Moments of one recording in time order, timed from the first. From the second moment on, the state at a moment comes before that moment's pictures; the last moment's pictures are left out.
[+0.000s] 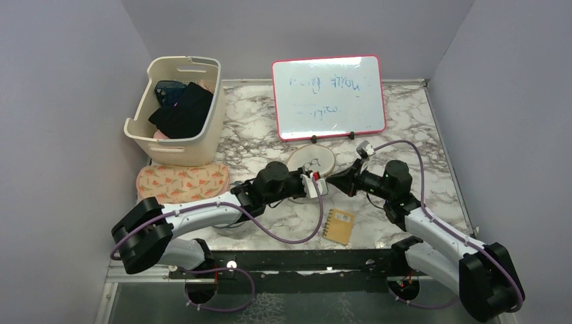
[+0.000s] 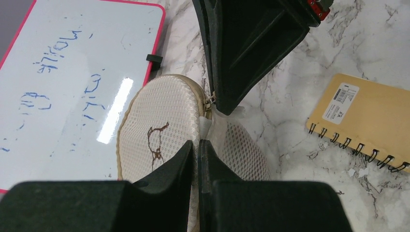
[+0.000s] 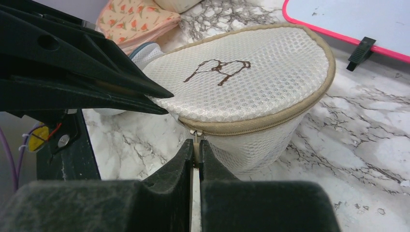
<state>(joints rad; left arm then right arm) -1.00 1.32 0.68 0.36 0.13 0.55 0.37 0.97 0.30 0.50 -0.67 0.24</state>
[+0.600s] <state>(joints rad) -1.00 1.28 0.68 0.34 0.13 0.58 0.37 1.03 0.41 0.34 -0.37 0.22</state>
